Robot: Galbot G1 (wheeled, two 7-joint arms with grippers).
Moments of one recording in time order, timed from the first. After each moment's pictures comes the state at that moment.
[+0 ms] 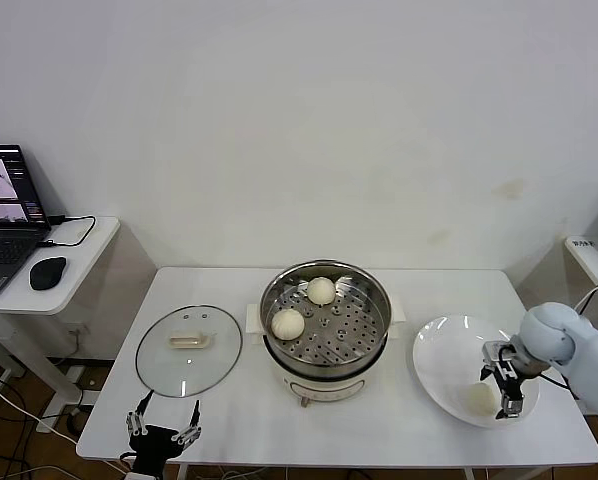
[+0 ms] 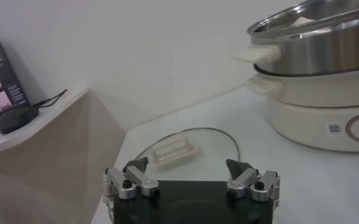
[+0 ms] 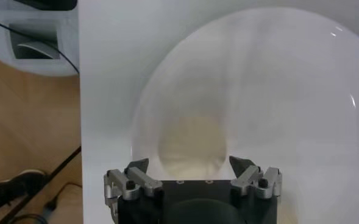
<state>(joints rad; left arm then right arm) 1.78 -1.51 -0.66 -2.12 0.27 0.13 0.10 -0.44 0.49 -0.40 1.44 -0.31 -0.25 -1.25</state>
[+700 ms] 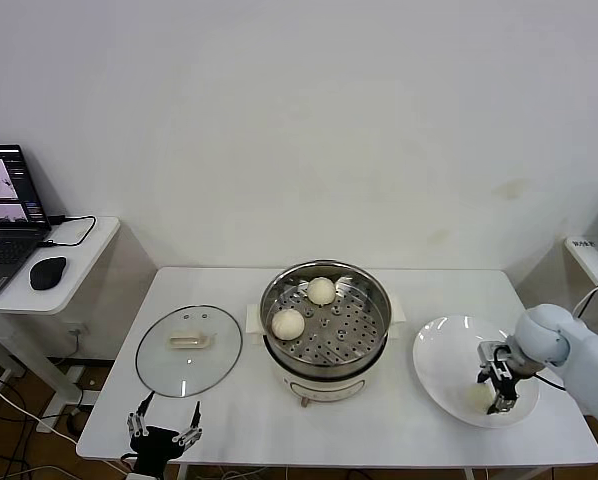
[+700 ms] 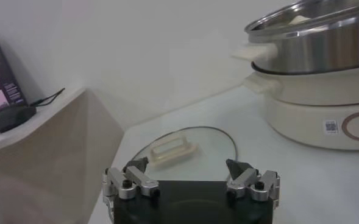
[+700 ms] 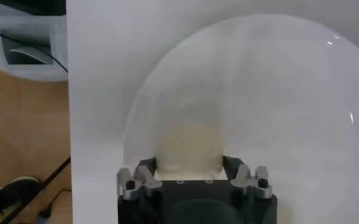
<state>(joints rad) 1.78 -1.51 -0.65 -2.12 0.27 0.13 0.10 -0.45 0.49 -0.40 1.44 -0.30 -0.26 -1.23</state>
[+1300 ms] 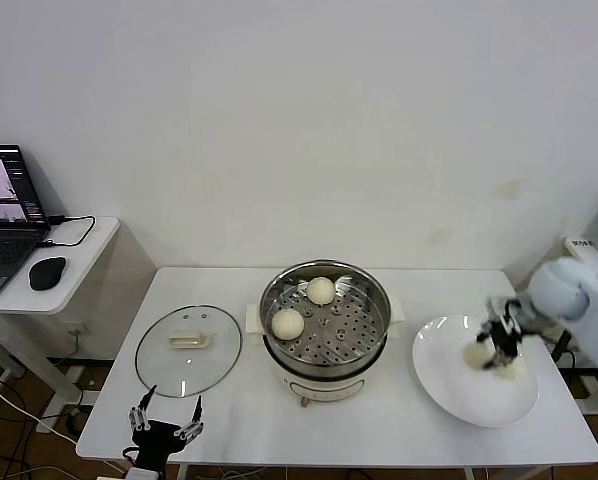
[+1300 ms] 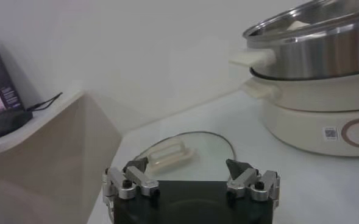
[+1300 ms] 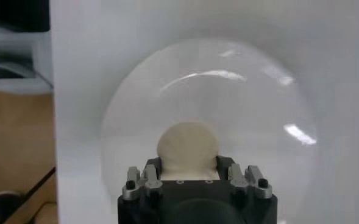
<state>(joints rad) 1.75 -1.51 -0.65 -2.12 0.26 0.13 0.10 -0.10 0.50 -0.52 1.41 -0.14 -0.26 -1.29</state>
